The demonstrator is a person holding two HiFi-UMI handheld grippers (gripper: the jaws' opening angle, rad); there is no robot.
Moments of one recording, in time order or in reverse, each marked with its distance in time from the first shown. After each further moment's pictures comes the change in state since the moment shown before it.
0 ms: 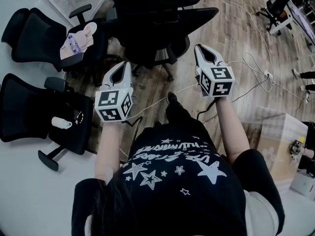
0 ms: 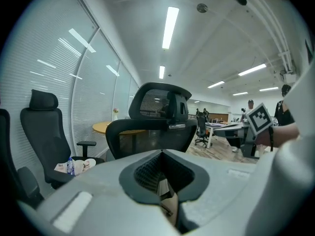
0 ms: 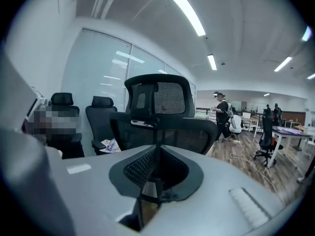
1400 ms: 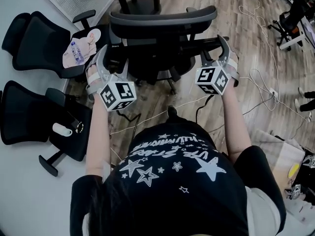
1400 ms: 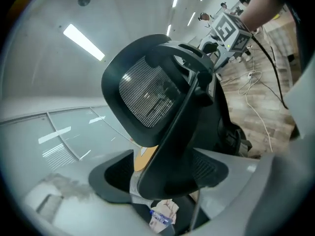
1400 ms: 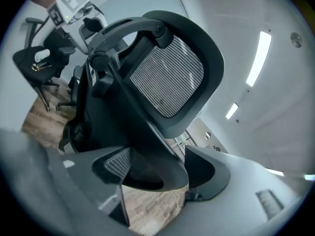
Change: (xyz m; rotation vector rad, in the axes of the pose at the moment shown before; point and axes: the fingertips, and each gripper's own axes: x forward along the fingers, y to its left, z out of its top) left arm 0.133 0.075 0.064 0.948 0.141 0.356; right arm 0.127 -0.109 0.044 -0.814 0.080 -0.259
